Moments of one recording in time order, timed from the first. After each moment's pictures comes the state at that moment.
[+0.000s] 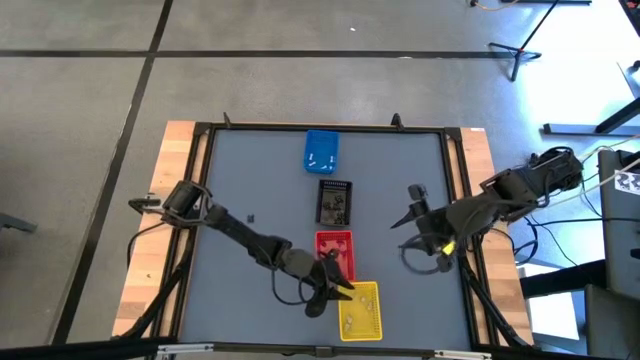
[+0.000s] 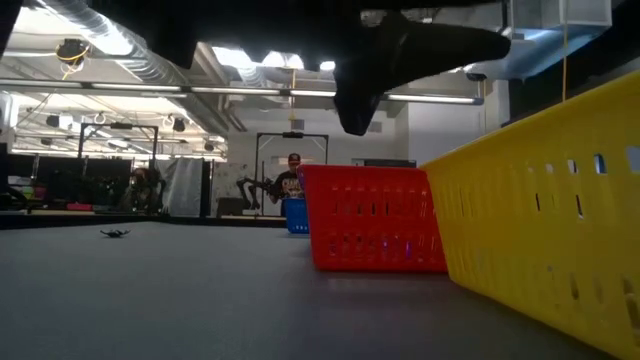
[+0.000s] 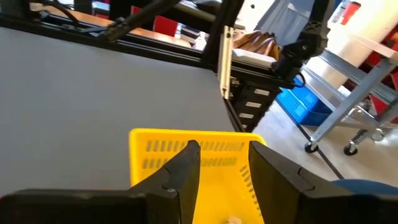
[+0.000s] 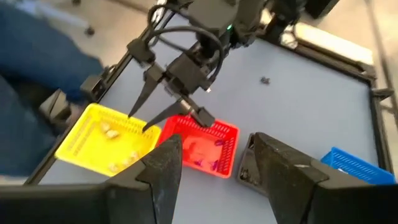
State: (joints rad) left arm -0.38 2.04 1.11 0.69 -0.03 -0.39; right arm 0.50 1.23 1.56 -1.02 0.21 -0.05
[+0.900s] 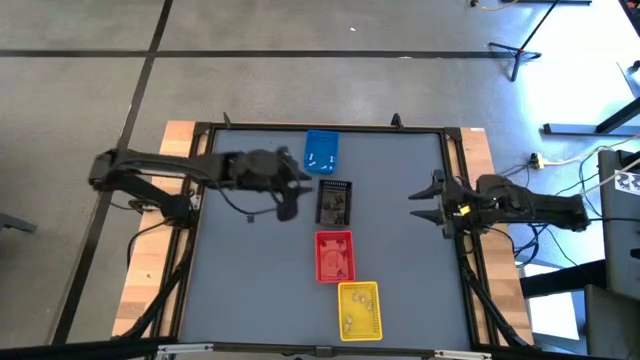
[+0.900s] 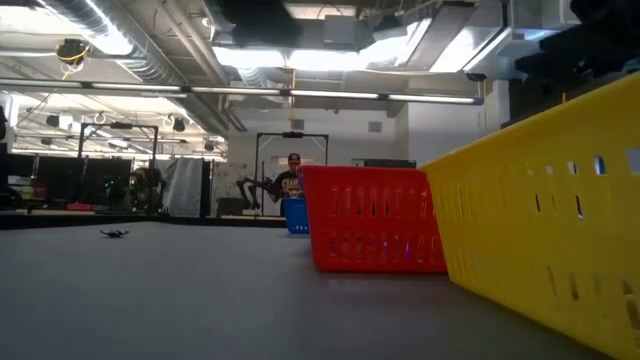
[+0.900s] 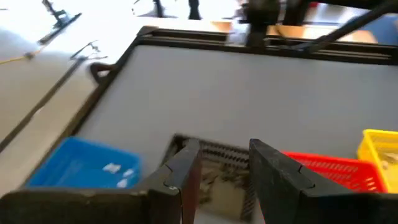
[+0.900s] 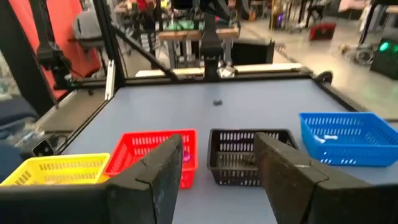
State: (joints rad) left arm 0.03 1.32 1.11 -0.30 -0.17 -0.07; right arm 0.00 0.19 0.33 -0.29 -0.10 0.04
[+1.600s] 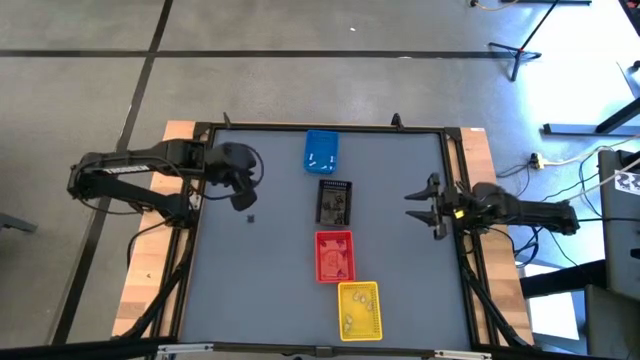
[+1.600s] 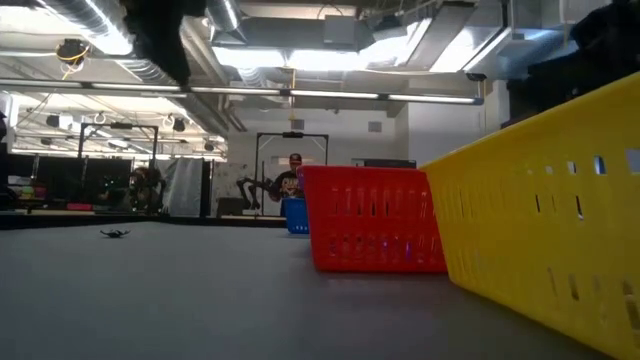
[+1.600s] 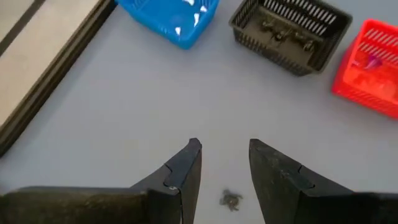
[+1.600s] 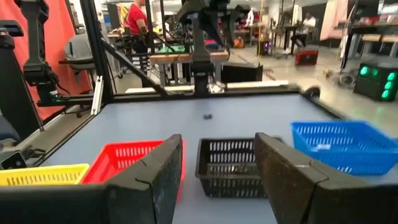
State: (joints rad) left arm 0.14 1.06 1.11 -1.05 -0.22 -0.34; right arm 0.00 0.02 0.11 -0.09 -0.04 0.03
